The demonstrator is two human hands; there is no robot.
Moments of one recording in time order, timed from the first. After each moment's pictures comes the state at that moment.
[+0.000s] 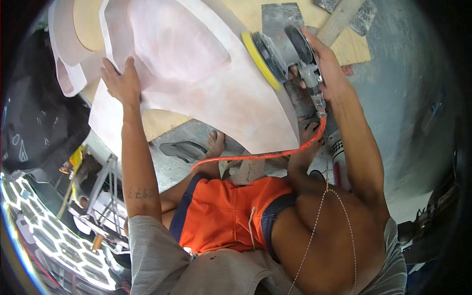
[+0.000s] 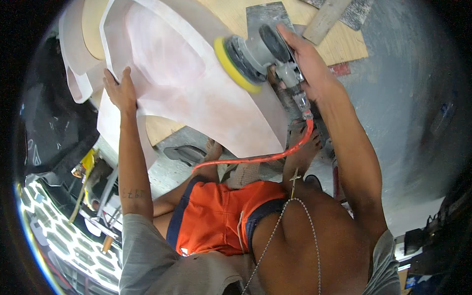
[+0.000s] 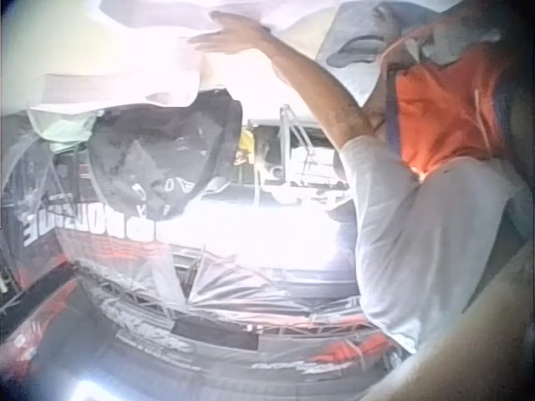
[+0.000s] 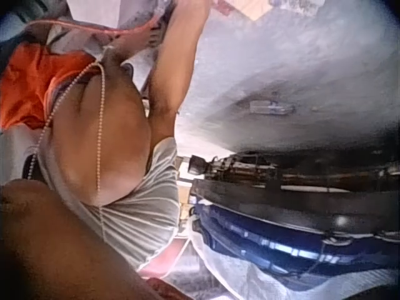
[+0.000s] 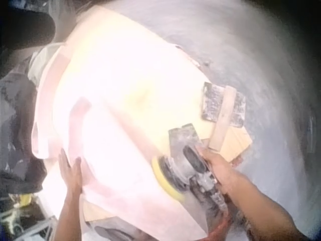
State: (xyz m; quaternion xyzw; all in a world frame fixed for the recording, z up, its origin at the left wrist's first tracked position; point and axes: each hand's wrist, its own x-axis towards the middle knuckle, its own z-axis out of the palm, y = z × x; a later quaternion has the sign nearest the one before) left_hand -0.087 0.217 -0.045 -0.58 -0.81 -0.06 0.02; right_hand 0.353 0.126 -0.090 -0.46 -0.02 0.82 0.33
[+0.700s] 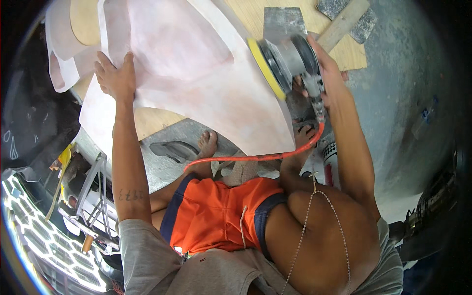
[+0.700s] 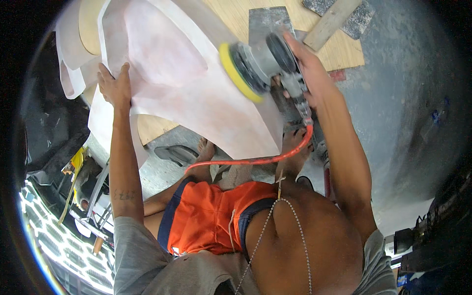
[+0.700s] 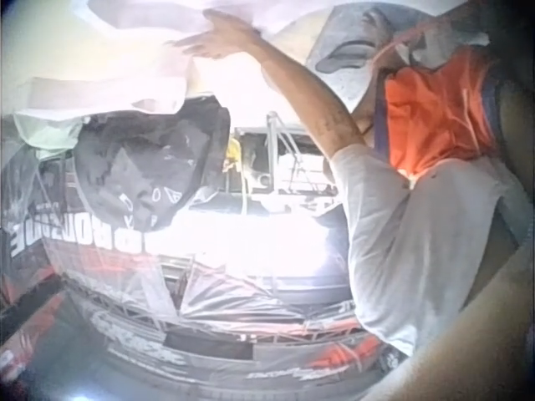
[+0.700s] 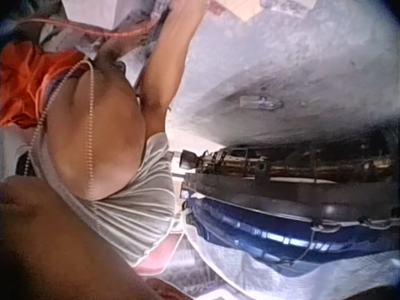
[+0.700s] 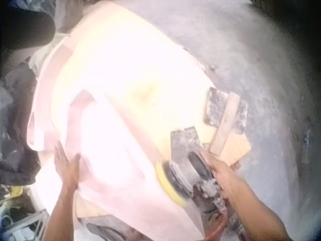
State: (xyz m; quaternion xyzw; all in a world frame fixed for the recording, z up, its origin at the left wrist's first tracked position) left_hand -0.084 0.221 -0.043 -0.57 -0.82 0.01 0.04; right_hand 0.360 0.122 -0.084 -0.48 -0.05 0.81 0.33
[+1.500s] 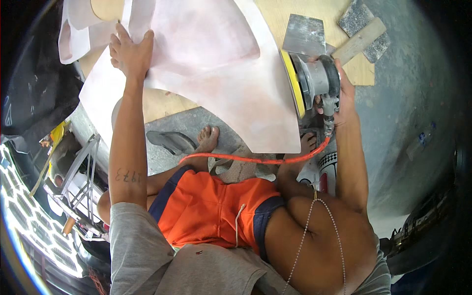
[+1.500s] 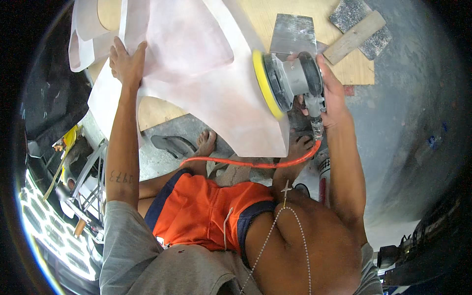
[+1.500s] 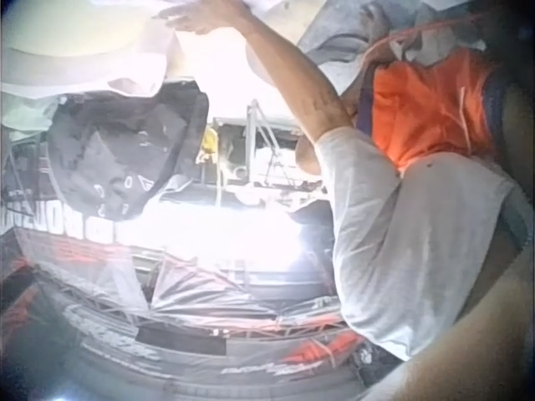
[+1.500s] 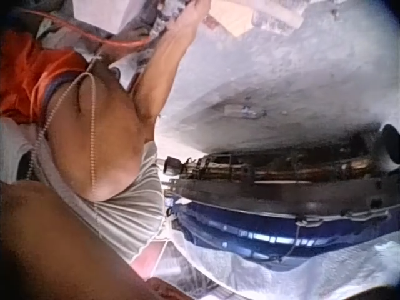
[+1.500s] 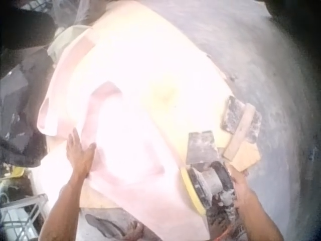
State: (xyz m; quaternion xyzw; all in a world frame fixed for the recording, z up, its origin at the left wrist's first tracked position) left_hand -0.076 0.219 -0.039 -0.57 -0.82 0.00 0.03; right_hand 0.356 0.108 -0.076 -0.42 0.00 0.82 0.39
